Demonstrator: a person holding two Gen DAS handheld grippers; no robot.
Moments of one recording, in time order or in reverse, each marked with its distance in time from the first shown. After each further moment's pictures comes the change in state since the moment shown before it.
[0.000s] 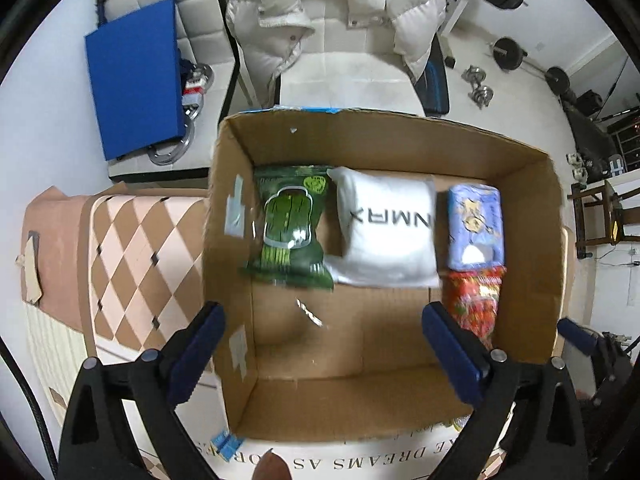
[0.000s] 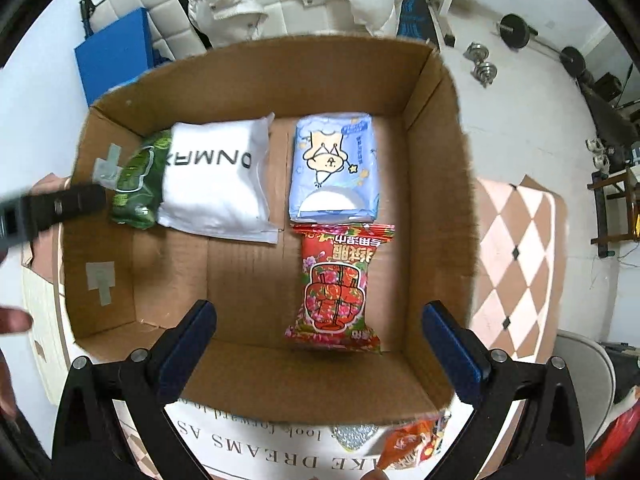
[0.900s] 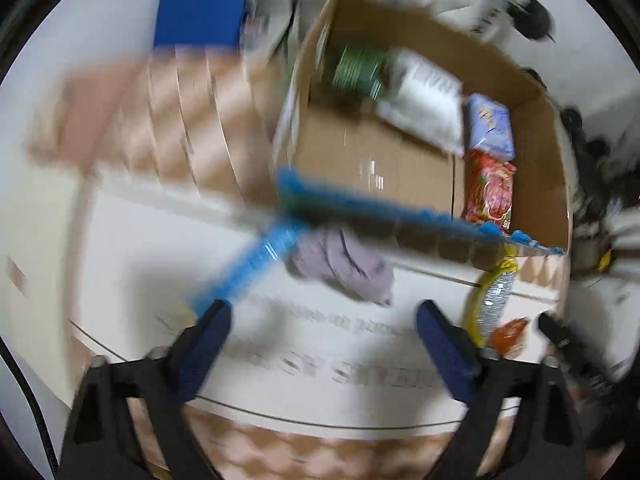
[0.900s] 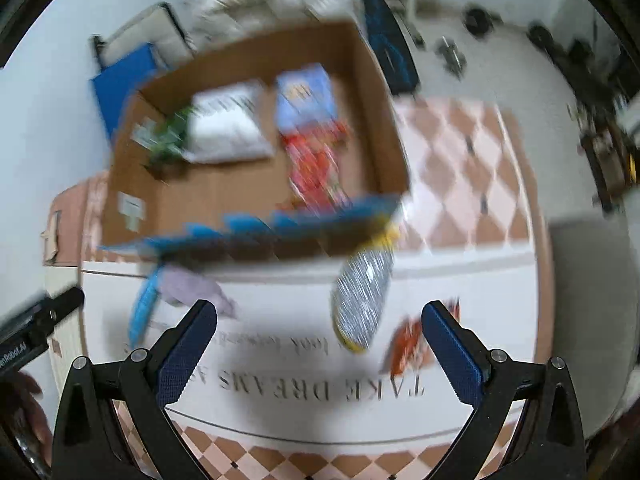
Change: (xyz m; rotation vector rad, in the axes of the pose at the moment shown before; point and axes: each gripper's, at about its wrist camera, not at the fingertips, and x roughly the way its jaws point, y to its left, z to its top) left arm 0.024 0.056 -0.170 -0.274 0.050 -0.100; right arm -0.048 -0.034 -0.157 0.161 -0.085 0.053
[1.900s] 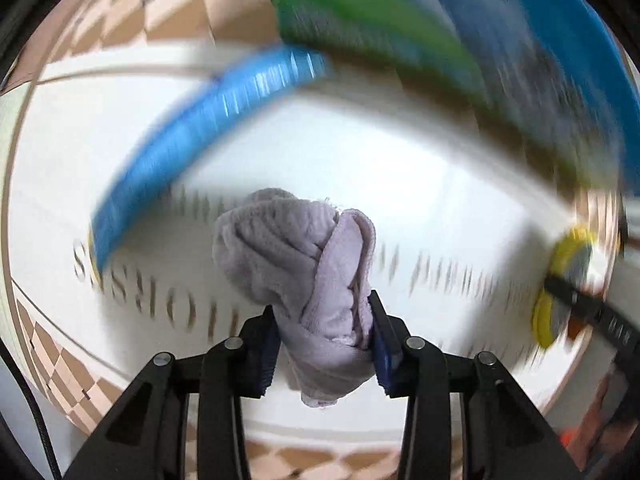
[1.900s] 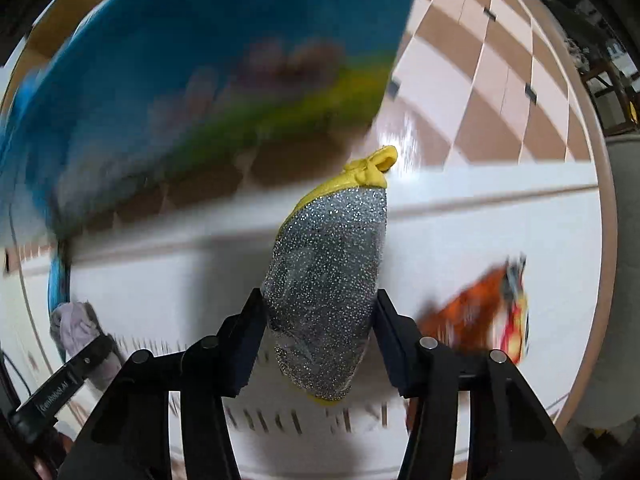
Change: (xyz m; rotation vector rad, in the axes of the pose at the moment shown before) left arm 0.125 -0.012 -0.098 0.066 0.177 0.058; right arm 0.150 -0.021 -0.025 0.069 0.216 -0.045
